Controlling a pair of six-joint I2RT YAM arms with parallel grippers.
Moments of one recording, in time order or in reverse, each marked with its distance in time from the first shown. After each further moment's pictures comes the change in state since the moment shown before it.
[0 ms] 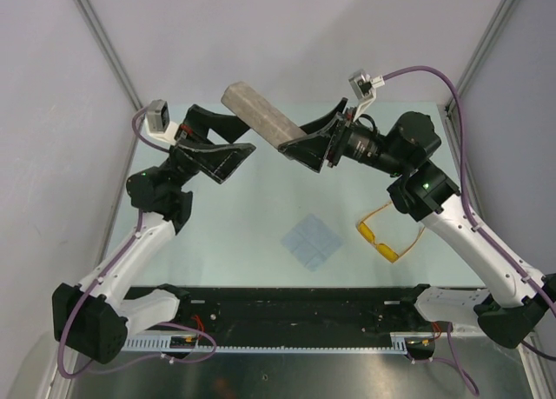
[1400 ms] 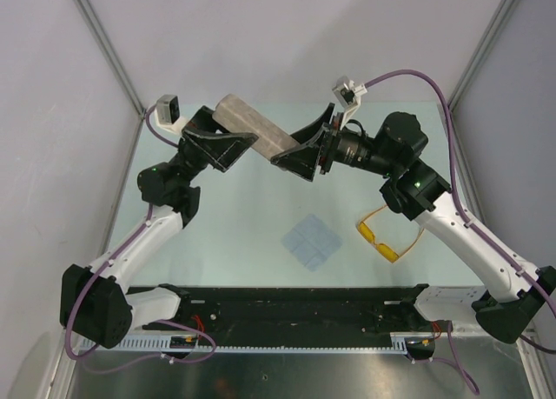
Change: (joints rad) left arm -0.012 0.097 -0.002 0.129 -0.042 -0.164; right arm 0.038 0.034 0.000 -0.026 -0.043 -0.100
